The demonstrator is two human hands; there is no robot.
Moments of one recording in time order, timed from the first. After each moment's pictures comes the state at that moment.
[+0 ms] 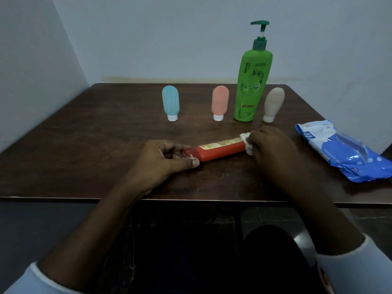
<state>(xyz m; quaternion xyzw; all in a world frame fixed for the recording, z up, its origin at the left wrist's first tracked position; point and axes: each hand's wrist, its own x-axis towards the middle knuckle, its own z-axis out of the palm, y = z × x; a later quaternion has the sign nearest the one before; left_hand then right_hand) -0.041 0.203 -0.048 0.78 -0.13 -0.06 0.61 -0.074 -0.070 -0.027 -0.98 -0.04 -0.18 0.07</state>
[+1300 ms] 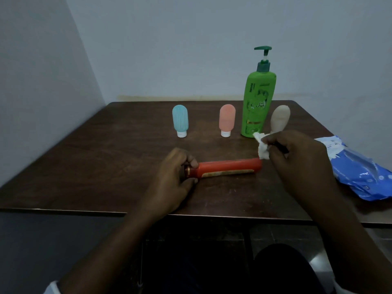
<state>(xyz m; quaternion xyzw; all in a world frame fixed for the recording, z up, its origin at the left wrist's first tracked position) -0.041 0.199 -0.059 0.86 -0.28 0.18 0.39 -0.099 -0.067 0.003 -0.90 -0.03 -0.35 0.25</state>
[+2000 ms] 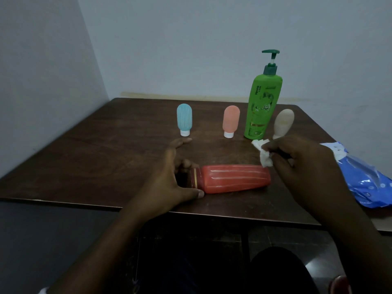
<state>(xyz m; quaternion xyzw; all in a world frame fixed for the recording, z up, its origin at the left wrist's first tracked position) -0.061 0.216 -0.048 0.83 -0.20 0.01 0.52 -0.112 -0.068 0.011 -0.92 -0.10 -0.31 0.19</state>
